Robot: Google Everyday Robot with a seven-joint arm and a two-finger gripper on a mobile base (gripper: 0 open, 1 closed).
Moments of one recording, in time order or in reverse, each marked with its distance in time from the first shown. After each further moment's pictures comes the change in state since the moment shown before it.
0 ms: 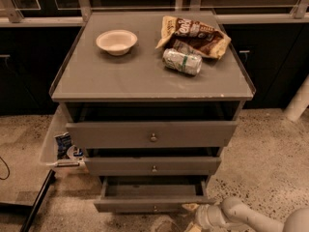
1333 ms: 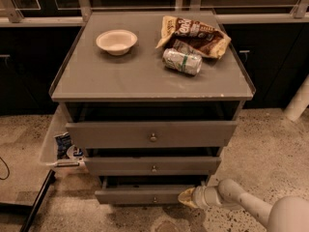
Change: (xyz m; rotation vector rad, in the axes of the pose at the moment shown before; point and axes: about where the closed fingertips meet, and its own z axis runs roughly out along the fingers) arm -0.034 -0.080 -0.001 0.062 -0.009 -0.105
